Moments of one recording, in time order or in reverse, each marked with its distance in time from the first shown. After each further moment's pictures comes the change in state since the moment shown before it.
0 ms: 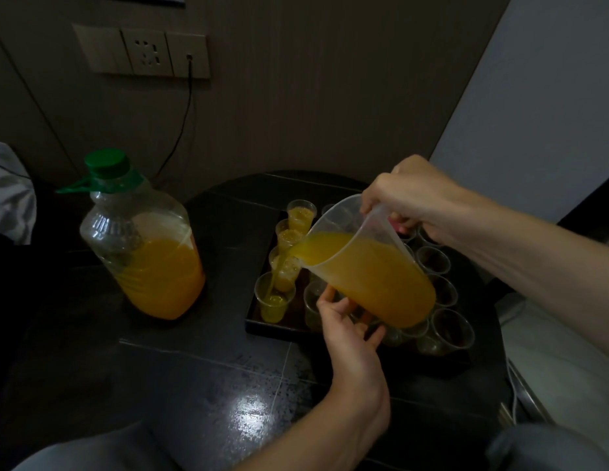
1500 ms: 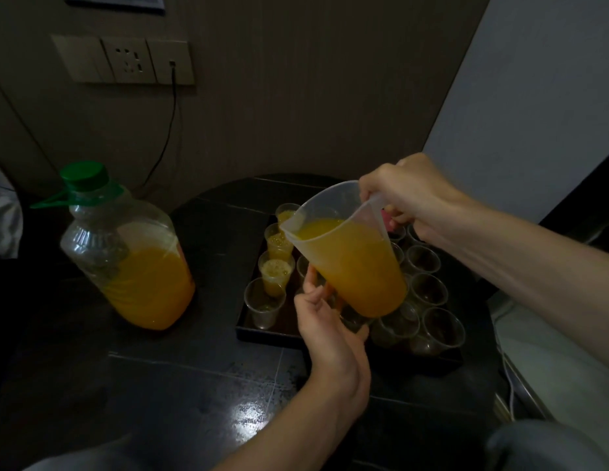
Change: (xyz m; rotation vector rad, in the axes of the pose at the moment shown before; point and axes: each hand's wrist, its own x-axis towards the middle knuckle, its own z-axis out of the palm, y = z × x) left_hand 0.016 0.007 0.003 -0.089 -0.130 0.042; right_hand 0.011 0.014 -0.009 0.223 0.095 0.014
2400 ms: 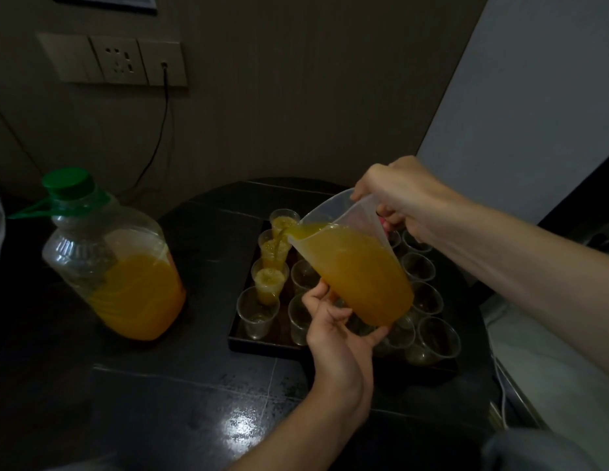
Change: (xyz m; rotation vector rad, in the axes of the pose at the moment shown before) left_hand 0.009 -0.007 0.006 -0.076 -0.069 -0.047; right_hand 0.024 -0.006 0.004 -0.062 0.018 0.080
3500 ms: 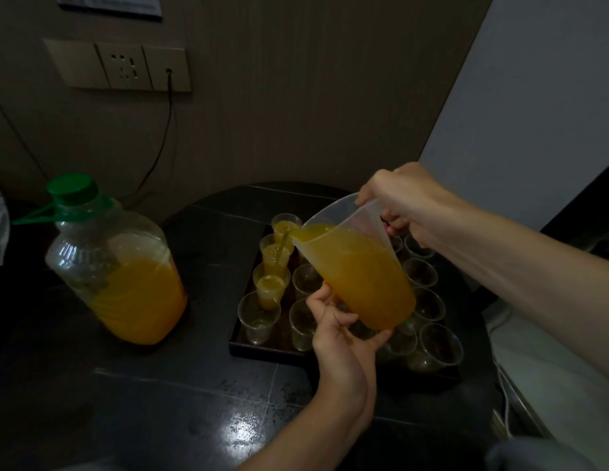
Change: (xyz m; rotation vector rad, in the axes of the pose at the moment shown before) left_hand 0.000 -0.001 0.006 0.015 0.014 0.011; right_hand 0.000 -0.001 -0.004 0.031 -0.007 0.027
